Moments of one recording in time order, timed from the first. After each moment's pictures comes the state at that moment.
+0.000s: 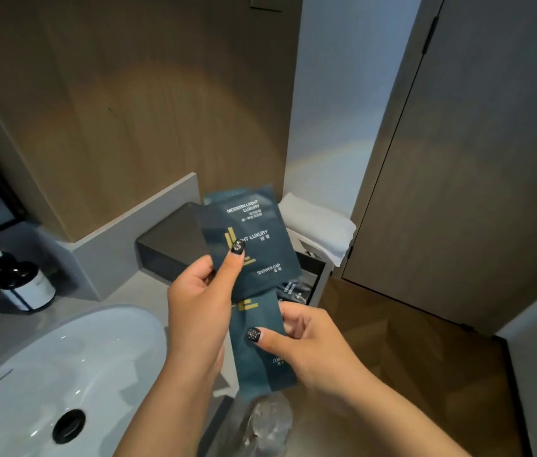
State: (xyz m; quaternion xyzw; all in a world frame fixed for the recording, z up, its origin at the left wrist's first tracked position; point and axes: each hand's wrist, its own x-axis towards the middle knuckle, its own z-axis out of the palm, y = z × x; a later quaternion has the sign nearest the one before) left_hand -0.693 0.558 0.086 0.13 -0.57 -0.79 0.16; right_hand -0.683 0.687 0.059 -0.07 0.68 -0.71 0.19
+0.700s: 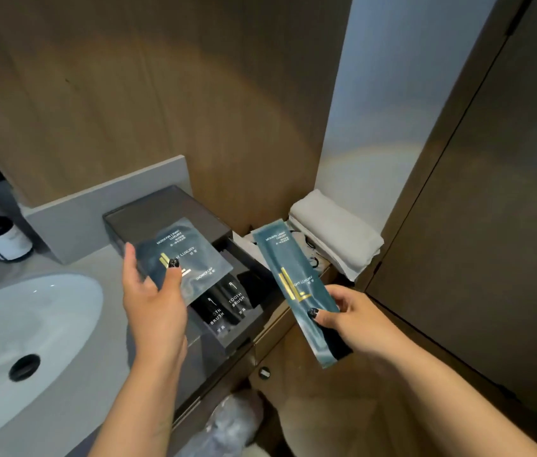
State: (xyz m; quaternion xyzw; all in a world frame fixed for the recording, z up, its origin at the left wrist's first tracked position) left_hand -0.785 0.670 0.020 0.31 -0.54 -0.68 0.38; right_hand -0.857 0.898 0.039 -0.08 0.82 -0.49 0.28
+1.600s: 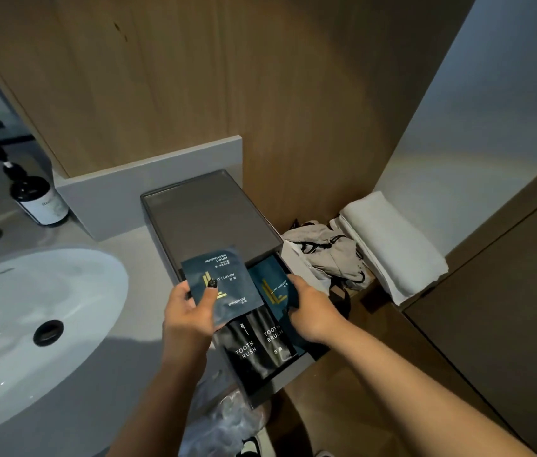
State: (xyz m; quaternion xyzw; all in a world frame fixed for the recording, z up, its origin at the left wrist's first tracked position) left_hand -0.842 0.607 -0.061 0.42 -0.53 -0.69 0.26; right_hand -0.971 0.738 -0.044 -0.24 0.89 -0.22 0.31
